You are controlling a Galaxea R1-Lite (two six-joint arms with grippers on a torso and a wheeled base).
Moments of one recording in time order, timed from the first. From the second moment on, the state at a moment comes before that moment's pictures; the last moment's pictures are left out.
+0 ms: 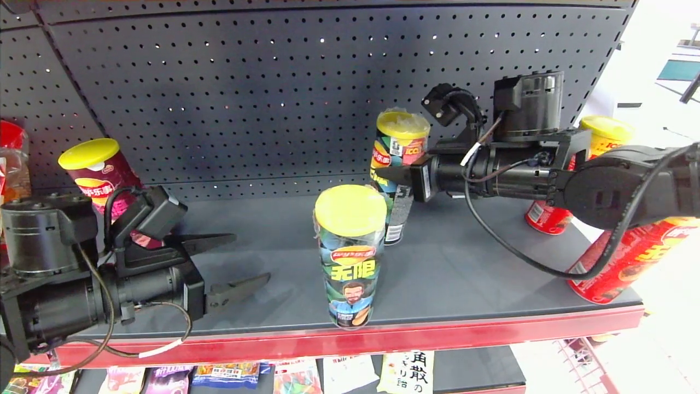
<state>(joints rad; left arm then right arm) -0.23 1.50 -0.45 -0.70 -0.56 0.17 0.54 1.87 -1.32 -0.28 0.29 -0.14</state>
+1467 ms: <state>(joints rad) -0.23 1.50 -0.44 -0.70 -0.56 0.17 0.58 1.98 -1.42 -0.28 0.30 -0.13</state>
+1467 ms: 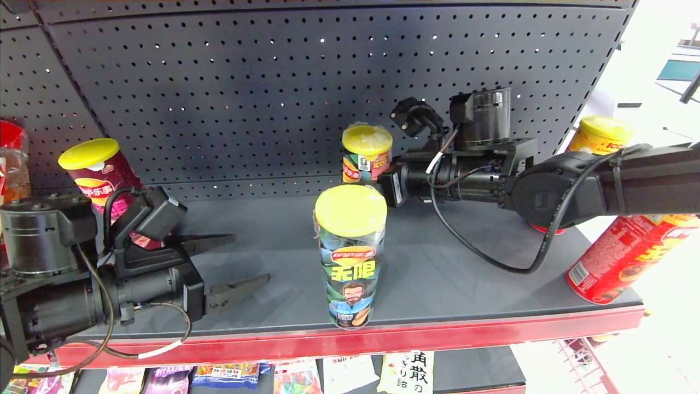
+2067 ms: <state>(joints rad) -0.29 1.51 -0.45 -0.70 -0.56 0.18 0.57 1.76 -1.12 -0.28 0.21 -0.13</state>
